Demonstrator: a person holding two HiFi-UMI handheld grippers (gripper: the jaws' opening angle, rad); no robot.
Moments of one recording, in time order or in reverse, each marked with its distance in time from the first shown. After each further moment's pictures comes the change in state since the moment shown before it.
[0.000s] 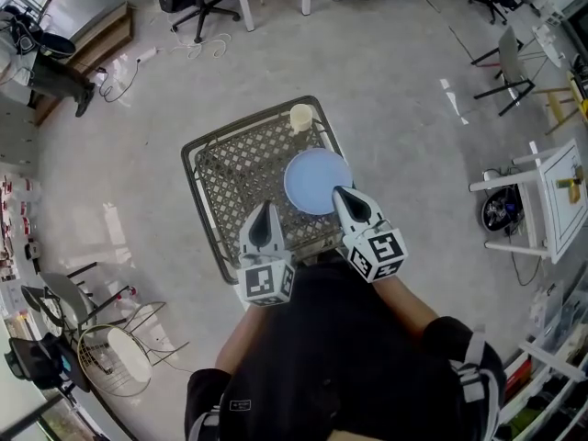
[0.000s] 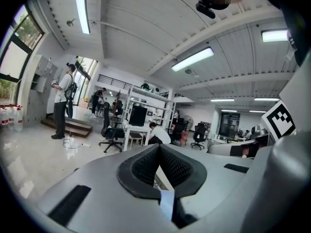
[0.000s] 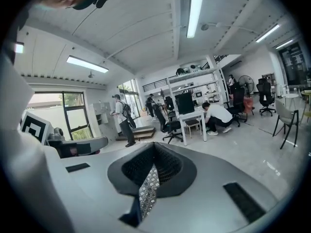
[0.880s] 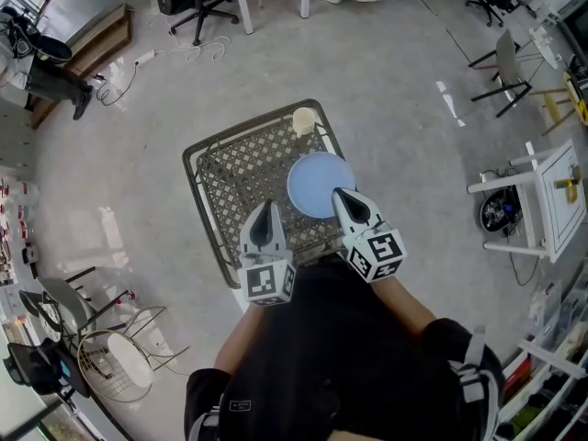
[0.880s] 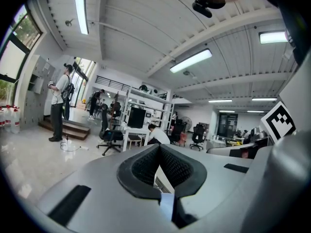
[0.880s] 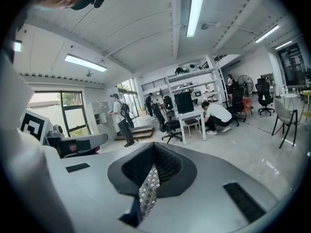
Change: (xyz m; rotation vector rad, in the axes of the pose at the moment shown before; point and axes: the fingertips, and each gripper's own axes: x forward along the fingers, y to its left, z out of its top) left arm 0.005 0.012 0.007 0.023 -0.015 -0.024; right arm 0.012 0.009 -0.004 0.008 0.005 -0.019
